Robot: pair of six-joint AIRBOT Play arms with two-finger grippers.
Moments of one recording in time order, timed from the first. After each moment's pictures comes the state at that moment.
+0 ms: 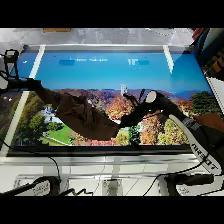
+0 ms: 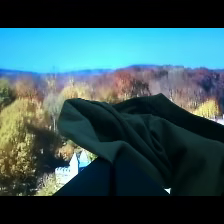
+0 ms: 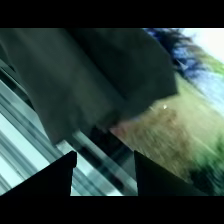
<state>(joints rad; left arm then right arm) 0.21 -1.31 1.33 1.38 -0.84 -1.21 0.38 -1.56 1.16 -0.88 1.21 1.27</state>
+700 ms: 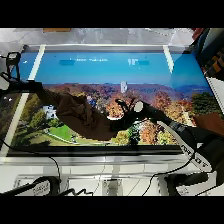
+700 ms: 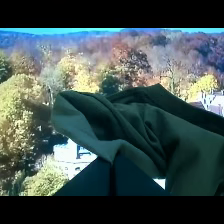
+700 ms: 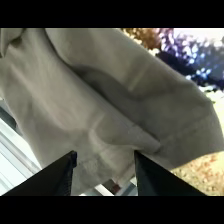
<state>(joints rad) 0.21 -1.31 1.31 1.38 -0.86 -1.22 0.47 -1.64 1.12 -0.82 1.02 1.32</state>
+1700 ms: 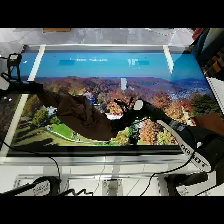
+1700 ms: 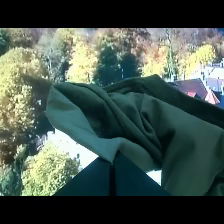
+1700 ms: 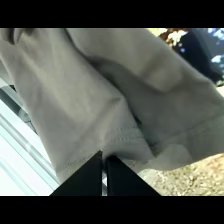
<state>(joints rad) 0.21 -1.31 1.31 1.38 -0.90 -1.22 0.48 -1.64 1.15 -0.82 1.08 1.29</state>
